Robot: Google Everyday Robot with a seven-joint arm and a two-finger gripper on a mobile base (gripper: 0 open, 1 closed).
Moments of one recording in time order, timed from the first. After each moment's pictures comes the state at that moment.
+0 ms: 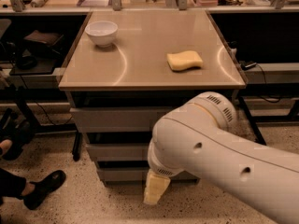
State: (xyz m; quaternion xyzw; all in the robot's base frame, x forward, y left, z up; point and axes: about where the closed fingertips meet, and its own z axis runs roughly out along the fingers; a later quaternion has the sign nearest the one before) arm 0.400 -0.019 0.734 -0.63 0.75 -0.01 0.18
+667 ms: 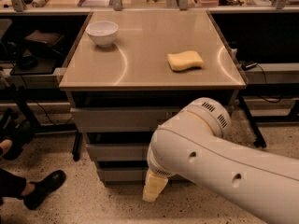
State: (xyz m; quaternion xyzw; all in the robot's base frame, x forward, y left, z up) arm 0.410 -0.020 0.720 -0.62 0.76 -0.02 0.19
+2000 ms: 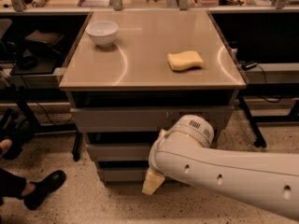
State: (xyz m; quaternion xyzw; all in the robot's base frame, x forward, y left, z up) arm 0.452 -0.024 0.651 -0.58 0.78 -0.04 0.22
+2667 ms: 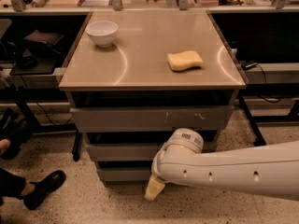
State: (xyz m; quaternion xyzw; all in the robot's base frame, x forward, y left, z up) arm 0.464 -0.034 0.560 -0.55 0.81 -0.01 0.19
